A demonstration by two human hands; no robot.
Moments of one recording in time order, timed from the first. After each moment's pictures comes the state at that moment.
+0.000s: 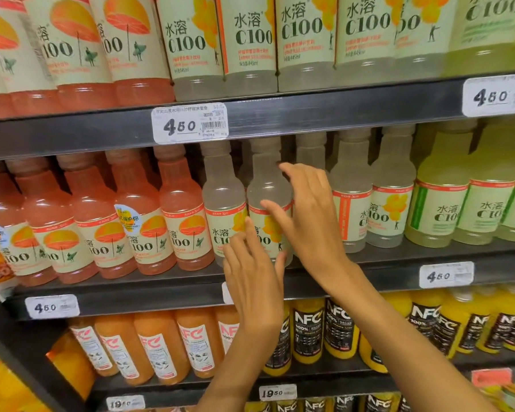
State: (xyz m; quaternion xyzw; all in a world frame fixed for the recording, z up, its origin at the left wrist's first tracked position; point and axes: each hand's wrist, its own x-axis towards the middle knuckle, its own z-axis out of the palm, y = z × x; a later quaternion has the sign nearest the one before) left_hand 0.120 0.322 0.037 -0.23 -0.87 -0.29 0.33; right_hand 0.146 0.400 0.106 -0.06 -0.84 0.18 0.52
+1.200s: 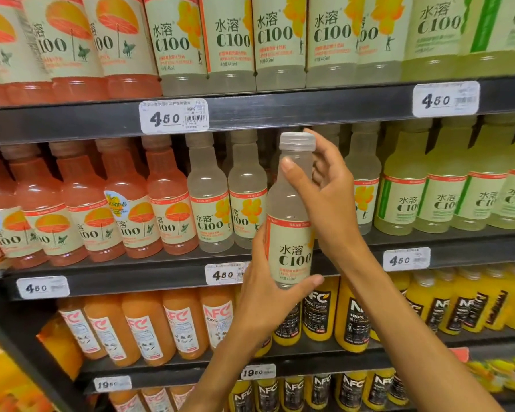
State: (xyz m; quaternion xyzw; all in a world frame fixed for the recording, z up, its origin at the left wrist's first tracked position) left_hand 0.167 0.305 0.032 -0.38 -0.70 -0.60 -0.05; right_hand 0.203 0.410 0.129 0.03 -0.68 0.54 0.49
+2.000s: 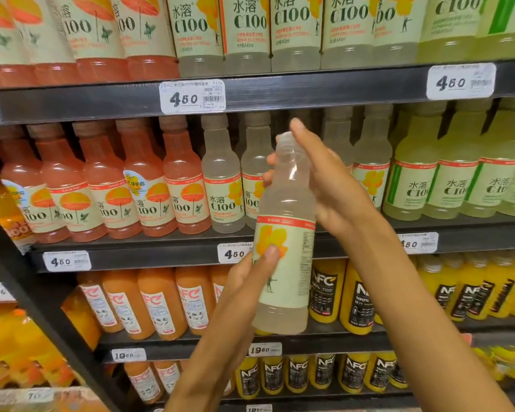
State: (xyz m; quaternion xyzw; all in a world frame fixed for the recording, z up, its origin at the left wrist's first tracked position) left_hand 0.201 0.237 0.051 -0.31 -0.54 -0.72 -0.31; right_hand 0.210 0.391 0.146 0.03 -0.59 0.78 0.21
